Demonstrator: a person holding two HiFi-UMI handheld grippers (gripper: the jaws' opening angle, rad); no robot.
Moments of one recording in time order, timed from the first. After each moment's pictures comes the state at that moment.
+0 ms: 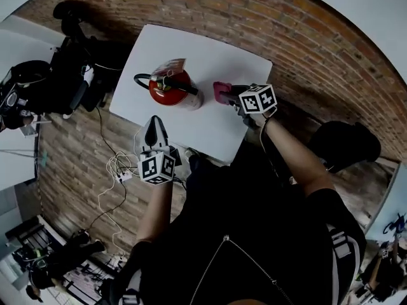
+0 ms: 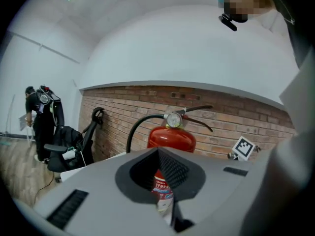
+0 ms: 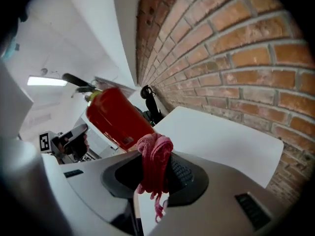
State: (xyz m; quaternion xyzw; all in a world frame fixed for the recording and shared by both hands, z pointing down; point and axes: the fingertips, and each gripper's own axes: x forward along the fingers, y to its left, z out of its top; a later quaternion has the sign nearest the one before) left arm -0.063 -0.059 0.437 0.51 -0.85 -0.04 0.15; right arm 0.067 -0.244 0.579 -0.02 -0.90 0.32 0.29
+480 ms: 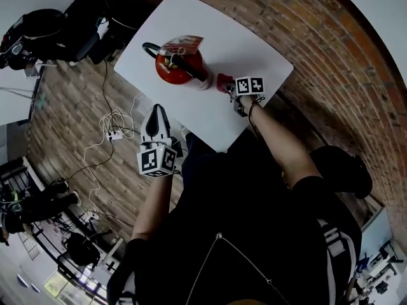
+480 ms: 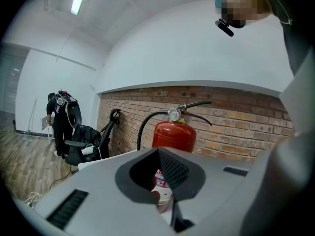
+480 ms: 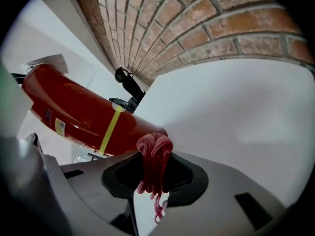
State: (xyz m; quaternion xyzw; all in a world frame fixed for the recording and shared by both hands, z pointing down) left arm -0.033 -0.039 0.453 0.41 -0.90 -0.04 0.15; right arm 0.027 -0.241 0.764 -0.01 -0.82 0.44 0.37
